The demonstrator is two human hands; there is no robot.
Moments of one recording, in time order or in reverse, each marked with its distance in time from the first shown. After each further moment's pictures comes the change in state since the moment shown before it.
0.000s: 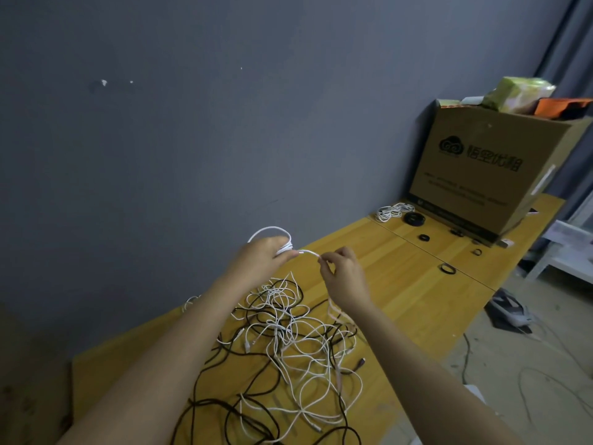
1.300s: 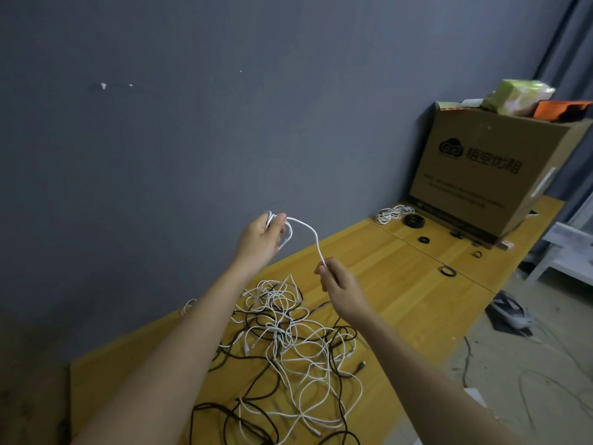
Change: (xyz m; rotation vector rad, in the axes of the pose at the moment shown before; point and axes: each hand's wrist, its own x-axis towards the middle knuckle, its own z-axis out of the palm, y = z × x) left_hand 0.016 0.014 -0.007 -0.667 0.250 -0.222; right_hand -0.016 0.004 -0.002 0.500 -0.194 0.091
